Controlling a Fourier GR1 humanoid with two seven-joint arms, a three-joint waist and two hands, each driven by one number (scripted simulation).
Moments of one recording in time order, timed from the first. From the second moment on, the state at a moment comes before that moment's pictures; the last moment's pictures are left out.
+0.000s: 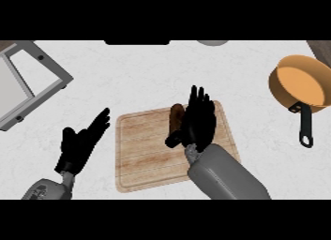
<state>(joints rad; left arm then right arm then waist) -0.12 0.33 -0.34 -1.34 0.26 0.08 0.09 -0.57 -0.01 0.62 -1.21 0.87 -0.35 1.16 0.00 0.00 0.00</state>
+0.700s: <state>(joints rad) -0.13 0.31 -0.30 -1.34 0.24 0.04 0.11 -0.42 -0.01 0.57 -1.23 0.75 -0.60 1.00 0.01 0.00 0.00</state>
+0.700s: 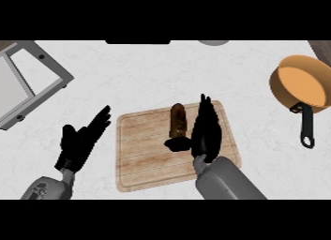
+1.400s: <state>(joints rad) -0.11 0.28 -0.25 -1.36 0.19 -0.01 0.12 -0.40 -0.02 0.55 -1.04 0.56 -0.77 0.67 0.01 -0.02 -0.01</state>
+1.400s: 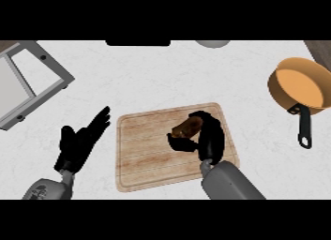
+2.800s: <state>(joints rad) -0.03 0.28 -0.17 -1.37 0.18 0.00 0.09 -0.21 -0.75 0.11 -1.27 -0.18 -0.14 -0.24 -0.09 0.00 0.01</state>
